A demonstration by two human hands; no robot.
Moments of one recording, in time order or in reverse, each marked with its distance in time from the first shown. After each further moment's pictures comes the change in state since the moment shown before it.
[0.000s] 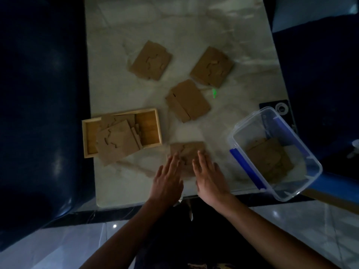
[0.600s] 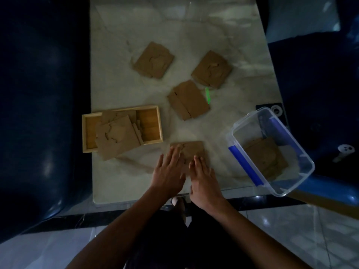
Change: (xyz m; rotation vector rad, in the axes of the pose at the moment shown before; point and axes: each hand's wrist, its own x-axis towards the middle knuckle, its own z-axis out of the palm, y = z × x) left_hand 0.013 -0.002 -0.008 0.091 0.001 0.055; right_hand -0.015 -0.029 0.014 0.072 -0.017 0.063
